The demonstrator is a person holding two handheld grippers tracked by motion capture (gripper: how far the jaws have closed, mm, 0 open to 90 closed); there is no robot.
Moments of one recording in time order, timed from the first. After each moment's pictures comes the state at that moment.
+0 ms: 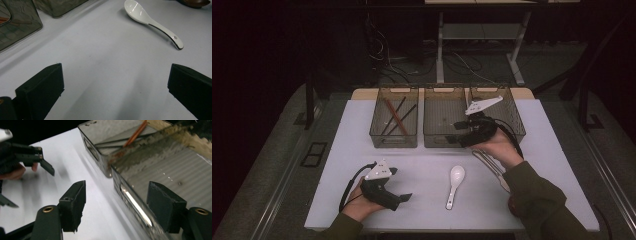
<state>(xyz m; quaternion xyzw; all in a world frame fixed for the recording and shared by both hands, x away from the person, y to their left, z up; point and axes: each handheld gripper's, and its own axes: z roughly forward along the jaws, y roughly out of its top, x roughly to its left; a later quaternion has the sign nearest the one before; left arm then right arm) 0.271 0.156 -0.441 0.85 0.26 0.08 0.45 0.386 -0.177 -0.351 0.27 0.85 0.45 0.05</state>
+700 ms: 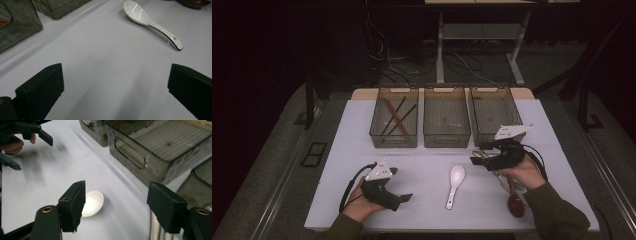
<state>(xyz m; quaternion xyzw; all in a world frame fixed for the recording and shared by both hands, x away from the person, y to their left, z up) 0.269 0.154 -0.440 0.85 0.26 0.08 0.45 0.331 -0.244 -0.389 0.31 0.84 0.45 0.06</state>
